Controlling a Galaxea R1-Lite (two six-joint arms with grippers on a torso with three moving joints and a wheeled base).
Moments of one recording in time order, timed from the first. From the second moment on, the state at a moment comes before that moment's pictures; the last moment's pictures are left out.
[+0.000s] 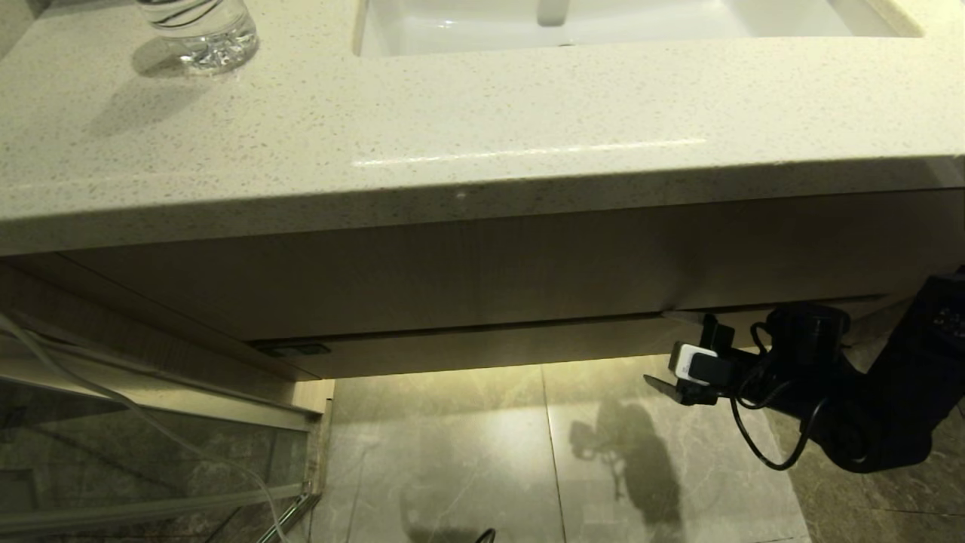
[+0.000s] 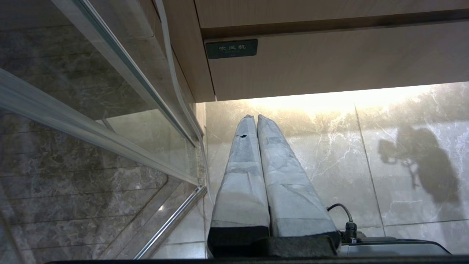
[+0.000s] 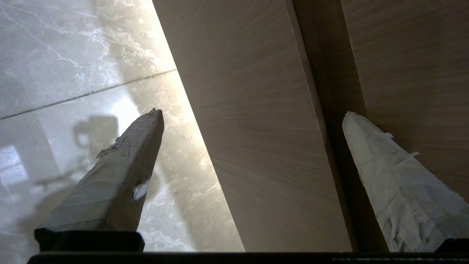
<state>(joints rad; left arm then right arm) 0.00 0.00 0.00 0.00 0.00 0.00 0.07 2.16 -0.65 -1.21 0.46 -1.24</state>
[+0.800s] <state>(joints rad) 0.00 0.00 0.00 0.00 0.00 0.00 0.08 2.20 -0.67 -1.21 0.43 -1.24</state>
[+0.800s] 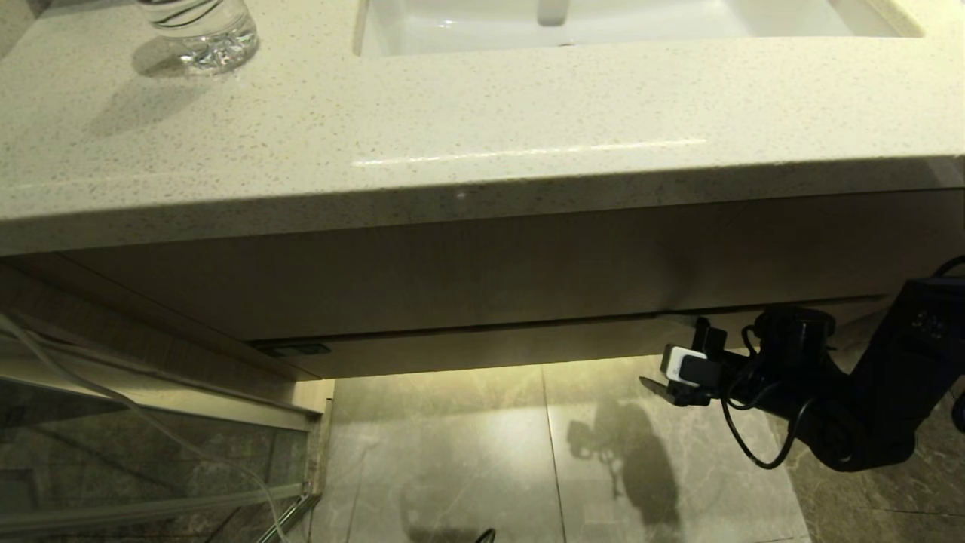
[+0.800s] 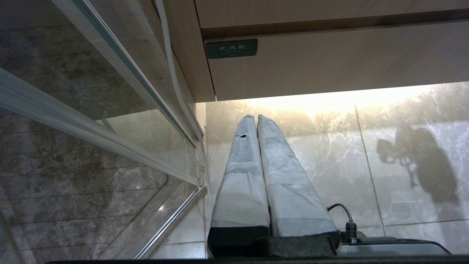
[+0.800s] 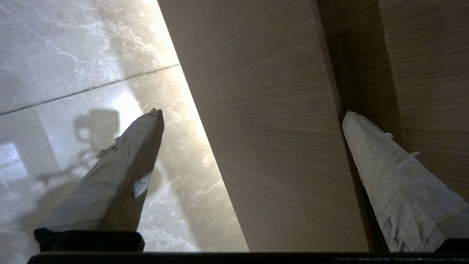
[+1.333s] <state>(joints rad) 0.00 0.00 0.00 0.00 0.00 0.00 0.08 2.23 -0.70 -1.20 0.43 -1.22</state>
